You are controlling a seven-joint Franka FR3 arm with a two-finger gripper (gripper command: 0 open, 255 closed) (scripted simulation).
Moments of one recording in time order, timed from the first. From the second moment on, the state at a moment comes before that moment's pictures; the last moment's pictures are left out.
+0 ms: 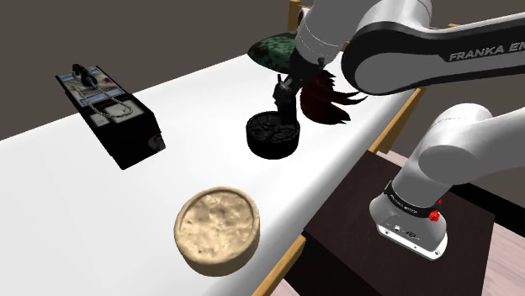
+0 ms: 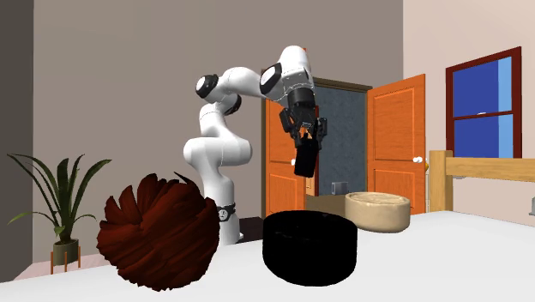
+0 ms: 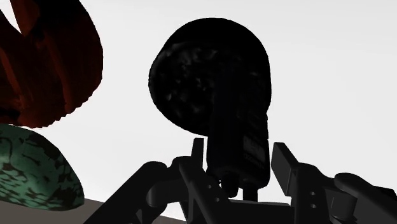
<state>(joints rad) 0.01 -0.86 0.49 -2.69 0.09 2.28 0.31</state>
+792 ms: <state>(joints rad) -0.13 -0.61 0.44 -2.62 0.00 2.47 0.23</state>
